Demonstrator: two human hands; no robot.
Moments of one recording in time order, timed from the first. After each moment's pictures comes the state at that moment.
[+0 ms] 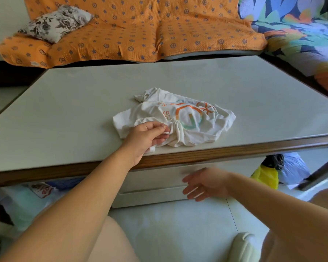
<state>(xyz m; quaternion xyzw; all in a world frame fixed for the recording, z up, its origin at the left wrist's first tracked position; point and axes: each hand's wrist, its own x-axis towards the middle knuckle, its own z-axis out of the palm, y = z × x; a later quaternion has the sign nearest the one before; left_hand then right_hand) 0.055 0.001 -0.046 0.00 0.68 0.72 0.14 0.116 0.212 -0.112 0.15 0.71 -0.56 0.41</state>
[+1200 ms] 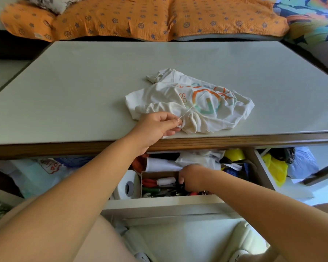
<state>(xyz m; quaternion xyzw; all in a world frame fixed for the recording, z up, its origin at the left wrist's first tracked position) 0.071 -0.017 -0.053 0.05 0.73 0.67 0.16 0.119 0.130 -0.124 -0.20 0.90 0.09 0.38</state>
